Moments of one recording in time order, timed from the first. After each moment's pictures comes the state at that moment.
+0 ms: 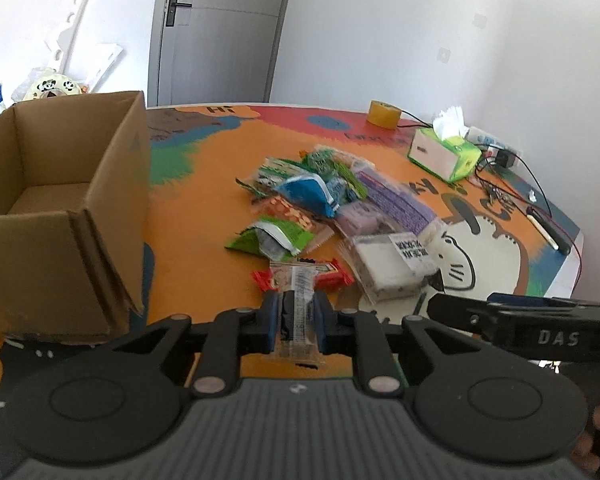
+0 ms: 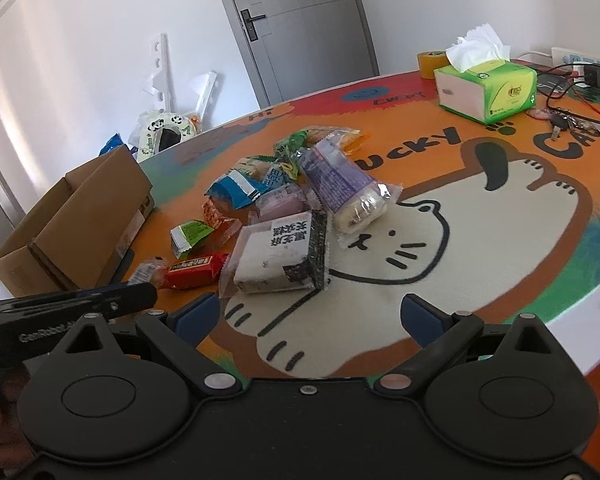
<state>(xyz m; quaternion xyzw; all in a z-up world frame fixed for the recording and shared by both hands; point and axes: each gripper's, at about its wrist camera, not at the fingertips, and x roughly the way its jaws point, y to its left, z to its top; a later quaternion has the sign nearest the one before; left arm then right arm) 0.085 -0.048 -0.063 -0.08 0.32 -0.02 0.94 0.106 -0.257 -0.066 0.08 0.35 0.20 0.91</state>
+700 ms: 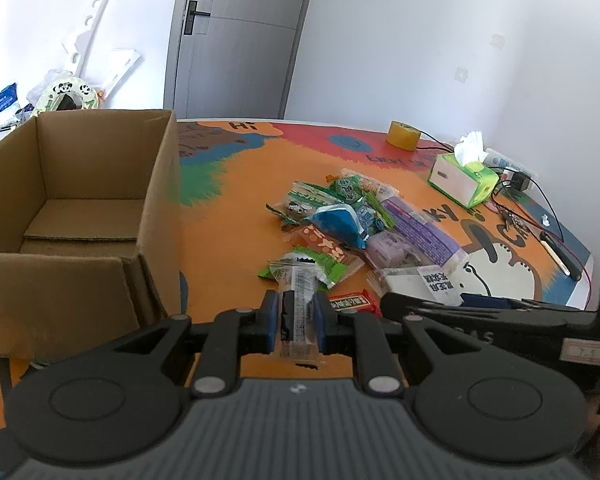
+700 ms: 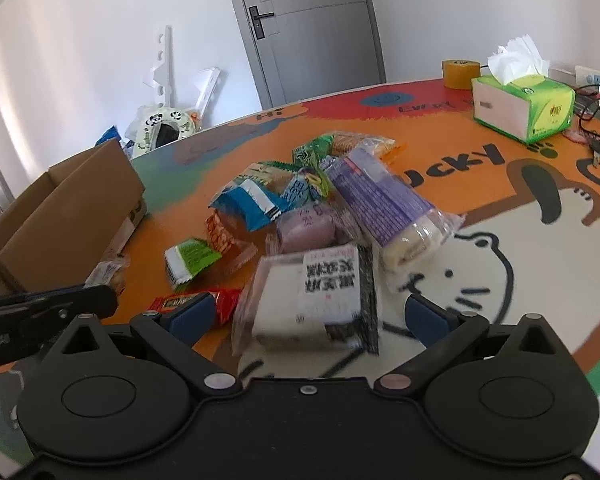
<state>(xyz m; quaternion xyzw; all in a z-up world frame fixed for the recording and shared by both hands) 0.092 -0.025 -0.055 -0.09 0.30 0.00 0.95 0.142 -0.209 -0.076 0.04 0.33 0.20 0.92</state>
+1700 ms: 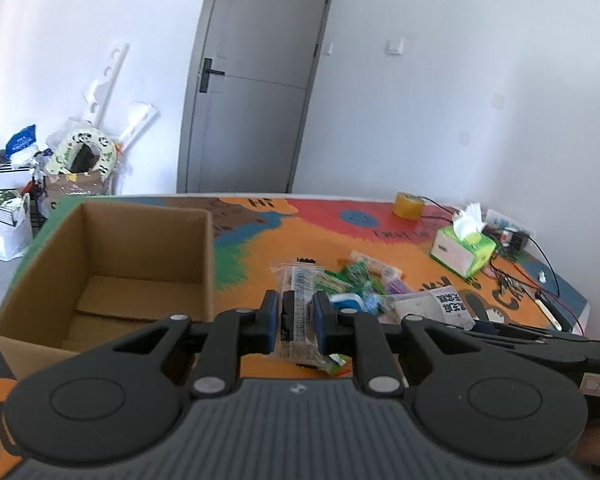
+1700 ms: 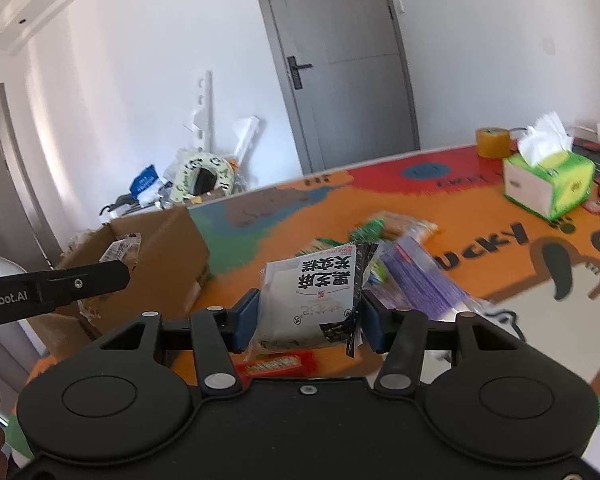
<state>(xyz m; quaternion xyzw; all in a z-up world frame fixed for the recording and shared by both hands) 0.067 -0.003 0.007 -0.10 0.22 0.02 0.97 0.115 -0.200 -0.013 0.06 0.25 0.26 0.93</state>
